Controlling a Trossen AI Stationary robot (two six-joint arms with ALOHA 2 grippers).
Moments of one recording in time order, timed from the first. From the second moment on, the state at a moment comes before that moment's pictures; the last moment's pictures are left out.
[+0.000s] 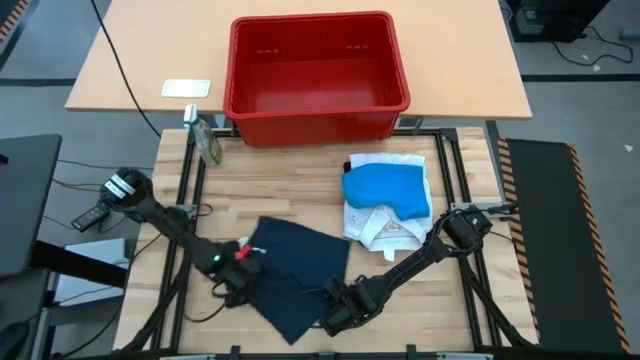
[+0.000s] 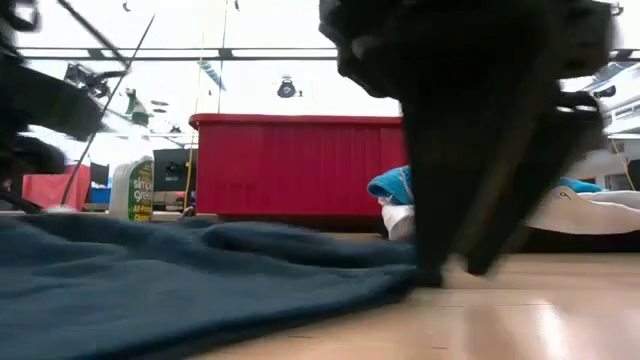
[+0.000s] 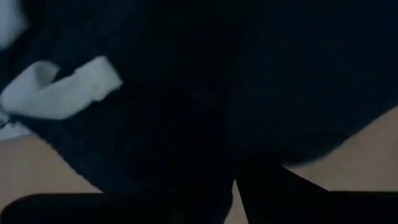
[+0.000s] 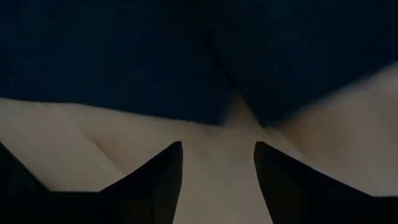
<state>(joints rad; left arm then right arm) -0.65 1.57 0.74 -0.65 0.03 -0.88 0.56 2.24 1.74 -0.84 0.08 1.37</state>
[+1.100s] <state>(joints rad) -0.58 1.55 0.74 -0.13 0.07 -0.64 0.62 2.18 1.63 -0.58 0.19 0.89</state>
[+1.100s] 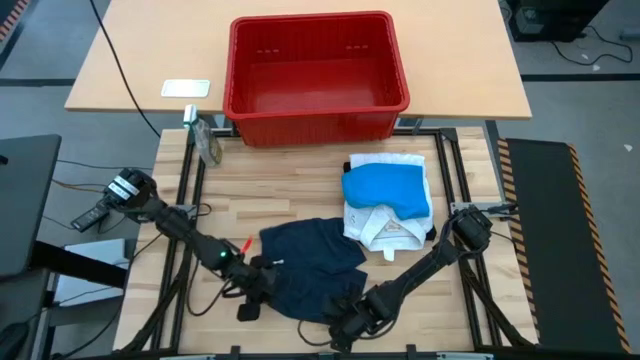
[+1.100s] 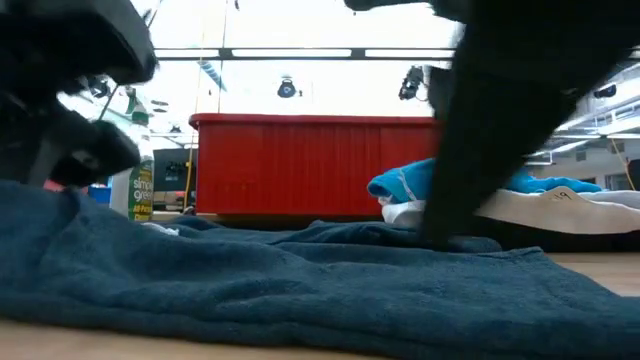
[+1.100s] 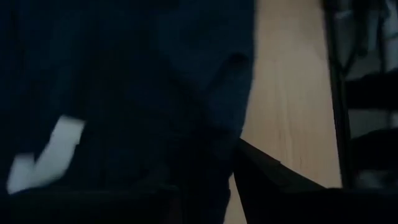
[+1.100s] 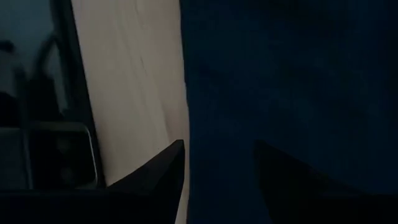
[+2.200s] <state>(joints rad) -0.88 1.76 0.80 -0.13 -0.34 -0.40 0.71 2.17 1.56 -0.62 0.06 0.97</state>
